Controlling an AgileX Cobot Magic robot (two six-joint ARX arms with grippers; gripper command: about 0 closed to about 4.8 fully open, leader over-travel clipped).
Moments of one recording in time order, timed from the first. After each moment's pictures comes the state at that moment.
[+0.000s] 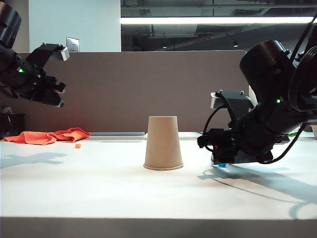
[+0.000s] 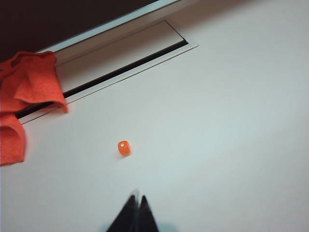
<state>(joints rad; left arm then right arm) -0.04 1.64 0.96 0.27 0.27 0.38 0.47 1.77 0.64 0.60 0.09 0.10</state>
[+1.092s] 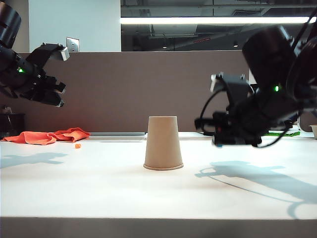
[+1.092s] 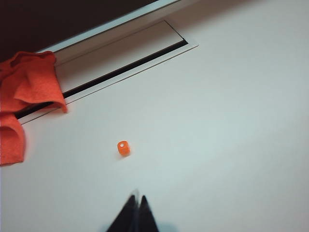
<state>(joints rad) -0.04 1.64 0.96 0.27 0.27 0.38 0.47 1.72 0.64 0.68 0.09 0.10</state>
